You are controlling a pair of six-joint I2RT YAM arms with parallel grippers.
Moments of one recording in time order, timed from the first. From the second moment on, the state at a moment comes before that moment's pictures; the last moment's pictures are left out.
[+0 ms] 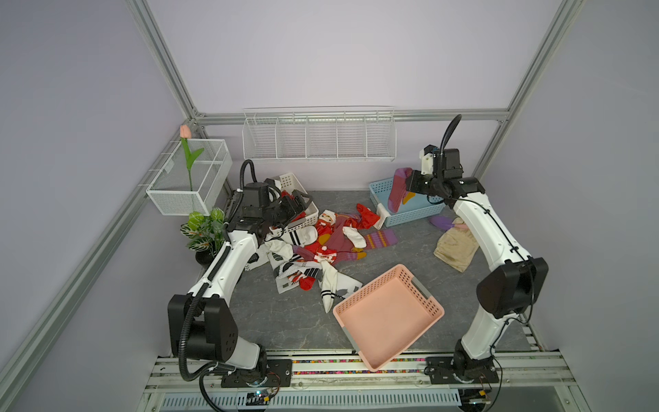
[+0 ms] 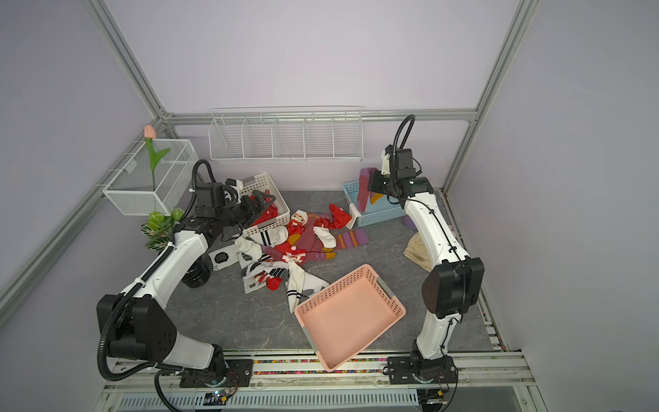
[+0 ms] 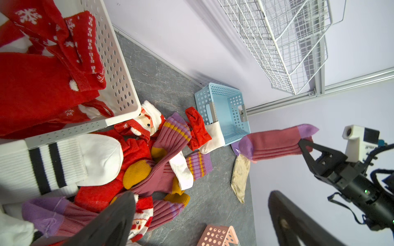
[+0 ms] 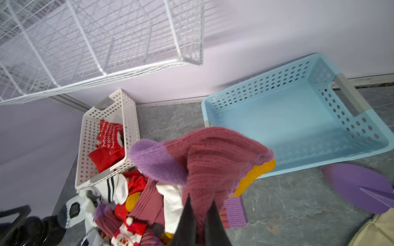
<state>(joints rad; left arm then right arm) -0.17 1.49 1.27 -0.30 0.53 -0.73 0.21 1.85 1.91 -0.66 -0.17 0.35</state>
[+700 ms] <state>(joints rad) -0.22 1.48 1.29 -0.41 0.42 -0.62 0.11 2.39 2.27 -0.72 -0.17 0.35</state>
